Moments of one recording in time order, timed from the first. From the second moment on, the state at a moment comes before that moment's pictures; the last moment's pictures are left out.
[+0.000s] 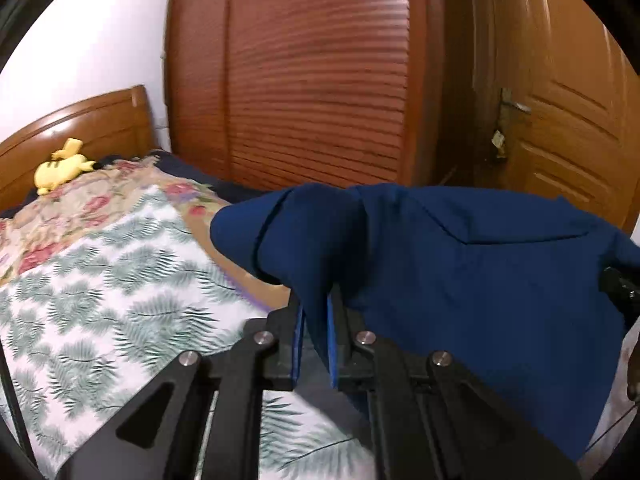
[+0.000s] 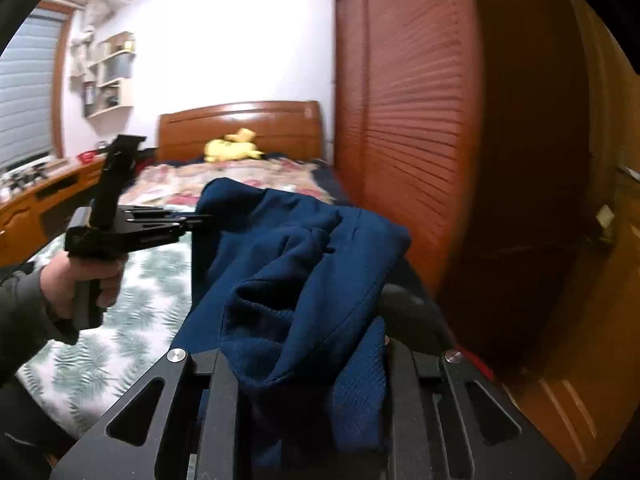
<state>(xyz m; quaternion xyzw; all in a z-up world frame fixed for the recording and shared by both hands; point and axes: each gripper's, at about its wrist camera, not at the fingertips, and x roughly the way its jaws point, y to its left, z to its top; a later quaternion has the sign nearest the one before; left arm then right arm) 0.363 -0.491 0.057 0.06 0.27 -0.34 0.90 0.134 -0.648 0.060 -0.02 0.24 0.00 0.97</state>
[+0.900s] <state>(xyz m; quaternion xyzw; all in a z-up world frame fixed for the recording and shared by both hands) 0.245 -0.393 0.044 0.11 0.28 -0.33 0.89 0.165 -0.686 -0.021 0.02 0.34 -0.09 0.93</state>
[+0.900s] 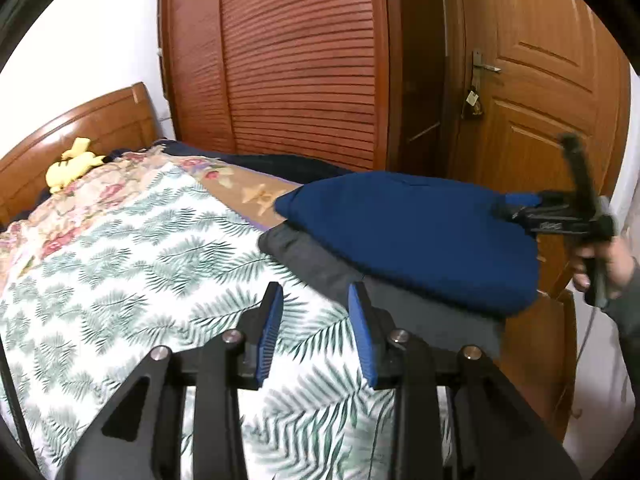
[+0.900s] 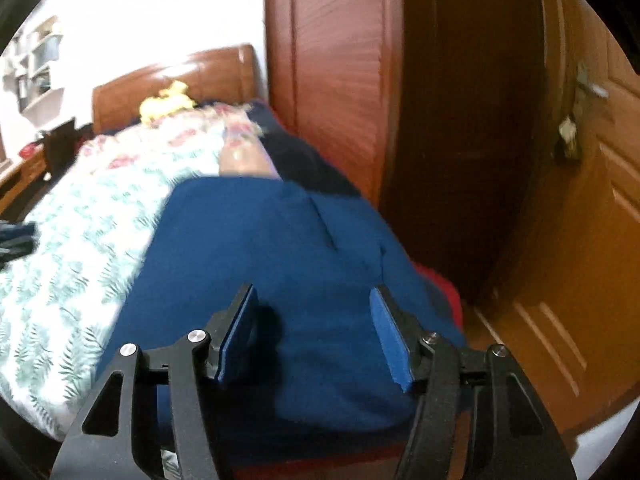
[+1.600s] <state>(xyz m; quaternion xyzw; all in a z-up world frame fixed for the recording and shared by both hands) 0.132 -0.192 0.063 0.08 0.26 -0.19 0.94 0.109 -0.470 0.046 0.00 0.24 0.01 0.97</state>
